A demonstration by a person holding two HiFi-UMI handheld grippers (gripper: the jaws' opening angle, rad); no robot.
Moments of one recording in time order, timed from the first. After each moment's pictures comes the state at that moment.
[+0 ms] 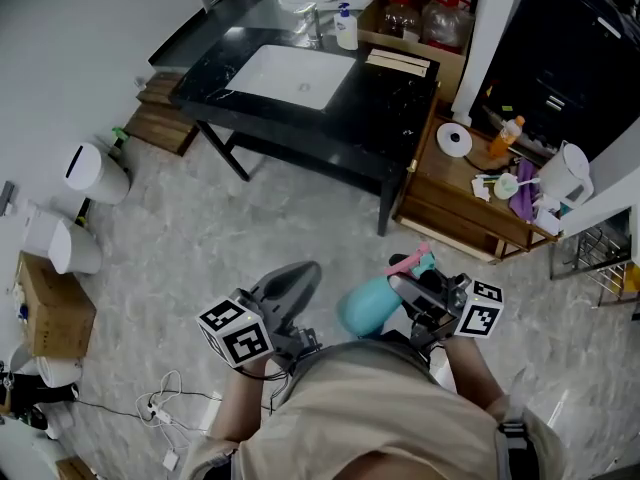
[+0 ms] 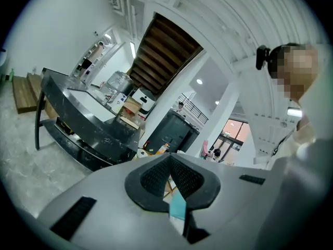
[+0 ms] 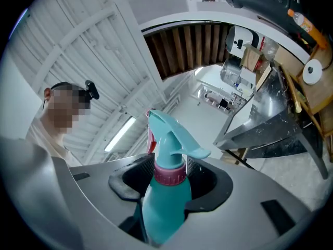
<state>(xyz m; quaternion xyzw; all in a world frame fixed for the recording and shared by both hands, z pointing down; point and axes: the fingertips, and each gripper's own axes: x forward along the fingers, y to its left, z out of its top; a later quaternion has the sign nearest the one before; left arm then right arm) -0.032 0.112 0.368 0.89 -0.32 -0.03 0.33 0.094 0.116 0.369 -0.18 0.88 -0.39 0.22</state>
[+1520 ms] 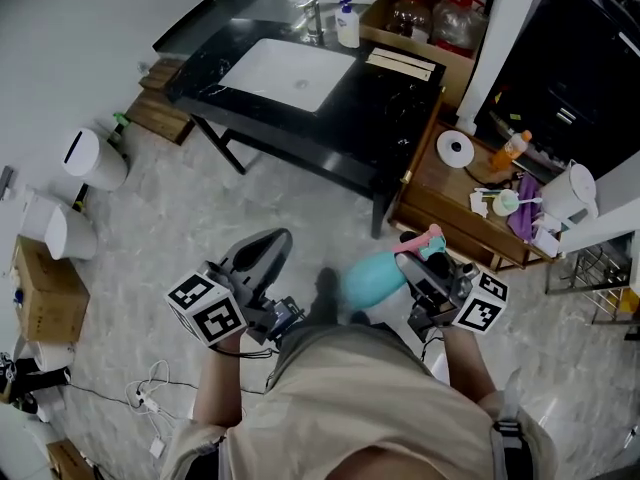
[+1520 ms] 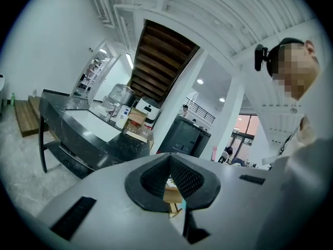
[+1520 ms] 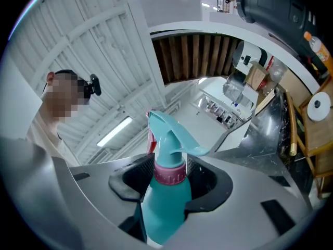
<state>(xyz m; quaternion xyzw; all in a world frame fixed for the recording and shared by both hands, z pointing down) -0.033 0.027 0.348 0.89 -0.37 -0.02 0.27 0.147 0.036 0.367 -0.23 0.89 -0.32 0.22</state>
